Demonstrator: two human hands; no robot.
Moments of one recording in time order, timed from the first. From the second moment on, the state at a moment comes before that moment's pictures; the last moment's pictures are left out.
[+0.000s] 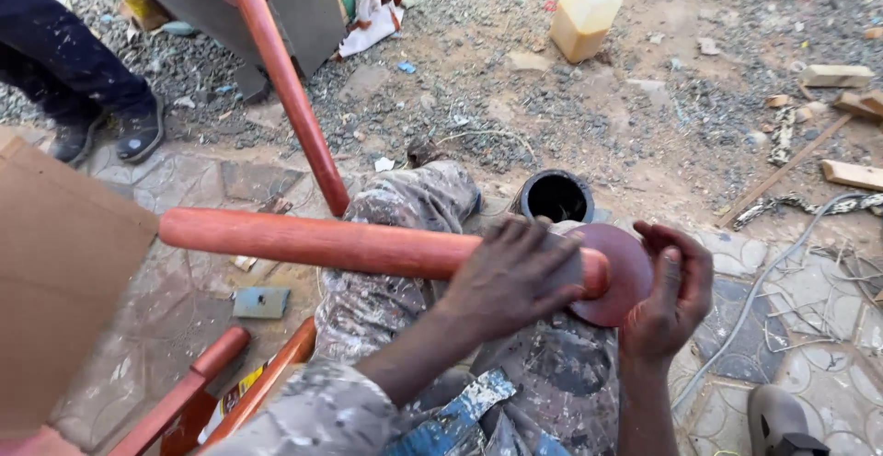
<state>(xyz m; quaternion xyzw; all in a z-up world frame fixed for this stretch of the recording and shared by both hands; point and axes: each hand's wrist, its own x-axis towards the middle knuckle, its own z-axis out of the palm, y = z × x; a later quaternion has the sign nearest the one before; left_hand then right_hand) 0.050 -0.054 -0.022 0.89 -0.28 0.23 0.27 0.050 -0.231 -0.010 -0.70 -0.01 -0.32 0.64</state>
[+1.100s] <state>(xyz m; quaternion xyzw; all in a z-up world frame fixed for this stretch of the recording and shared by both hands) 0.023 0.052 -0.024 0.95 -0.13 0.22 0.19 0.063 -0.234 0.006 -0.38 0.06 -0.01 0.92</state>
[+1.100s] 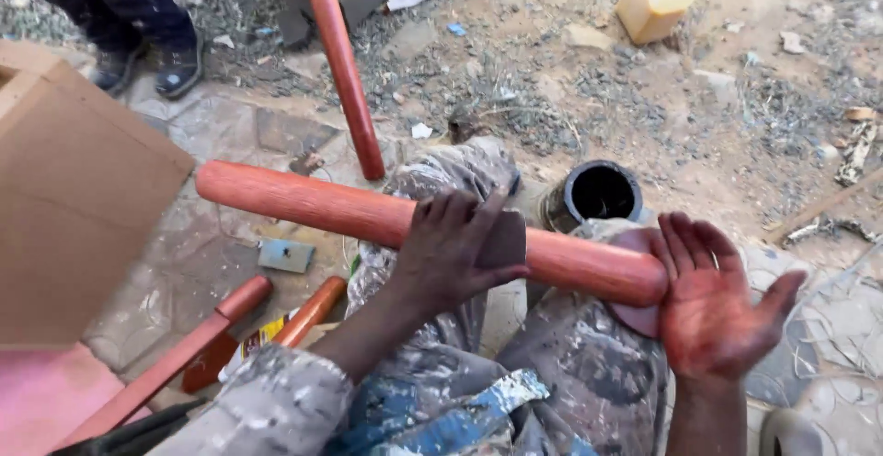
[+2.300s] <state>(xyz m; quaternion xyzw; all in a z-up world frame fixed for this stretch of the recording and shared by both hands) 0.047 0.023 -0.041 0.92 -0.23 0.19 0.24 0.064 -0.196 -0.009 -0.81 -0.06 -0.12 0.57</state>
